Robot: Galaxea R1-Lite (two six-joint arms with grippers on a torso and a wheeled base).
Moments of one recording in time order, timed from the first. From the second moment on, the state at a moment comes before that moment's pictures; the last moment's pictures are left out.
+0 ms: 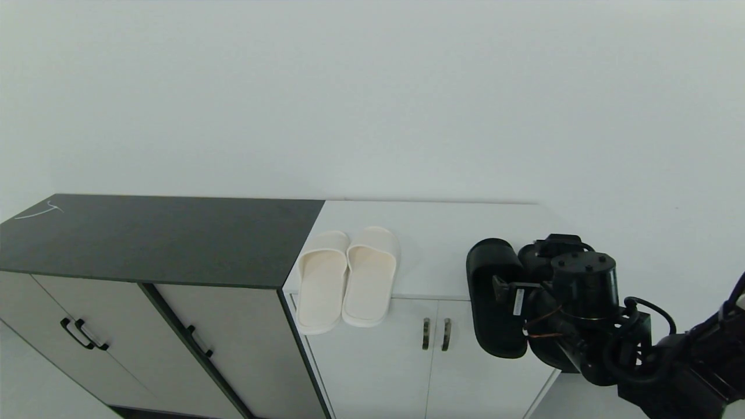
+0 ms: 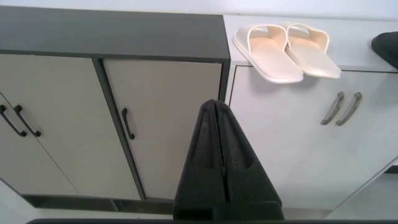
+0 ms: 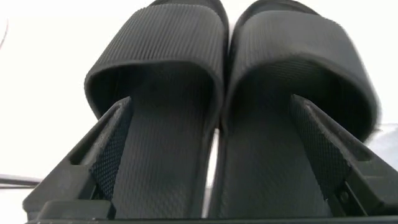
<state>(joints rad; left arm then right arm) 0.00 0.00 0.00 0.00 0.00 -0.02 0.60 1.90 -0.59 -0.96 -0.59 0.28</state>
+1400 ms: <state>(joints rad) 0.00 0.00 0.00 0.00 0.00 -0.02 0.50 2.16 -0.66 -1.27 -0.60 0.19</state>
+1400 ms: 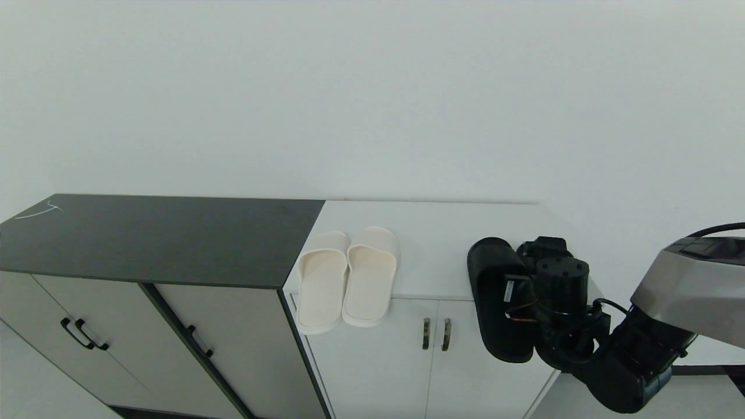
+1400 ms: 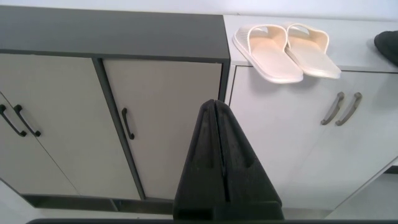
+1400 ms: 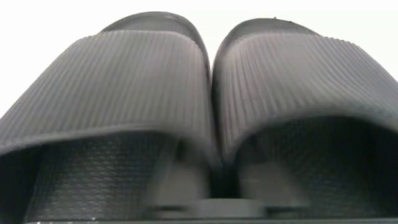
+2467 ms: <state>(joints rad) 0.00 0.00 0.00 0.00 0.00 -0.02 0.86 1.73 -0.22 -1.29 -0.04 0.18</state>
